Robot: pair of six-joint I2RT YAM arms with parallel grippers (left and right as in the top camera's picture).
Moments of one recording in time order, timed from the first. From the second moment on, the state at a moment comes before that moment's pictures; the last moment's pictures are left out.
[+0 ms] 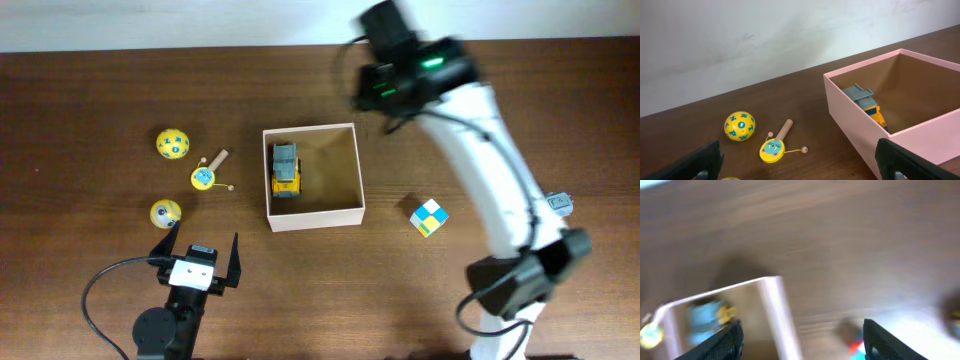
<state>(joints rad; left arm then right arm) -0.03 0.02 0.02 -0.07 0.14 0.22 0.36 1.99 2.24 -1.37 0.18 0.58</state>
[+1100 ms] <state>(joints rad) -0.03 0.02 0.02 -0.07 0.14 0.22 -0.32 1.71 1.51 -1.21 0.10 0.62</state>
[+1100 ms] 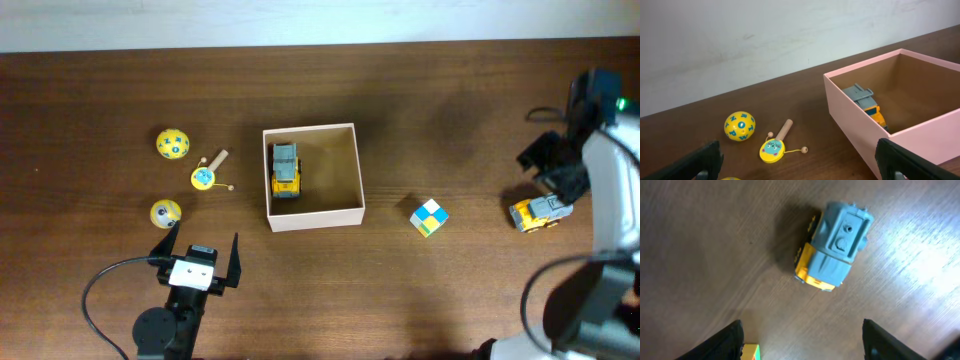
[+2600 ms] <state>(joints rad) -0.03 0.02 0.02 -0.07 0.14 0.22 -0.51 1.62 0.91 -0.44 0.00 0.84</state>
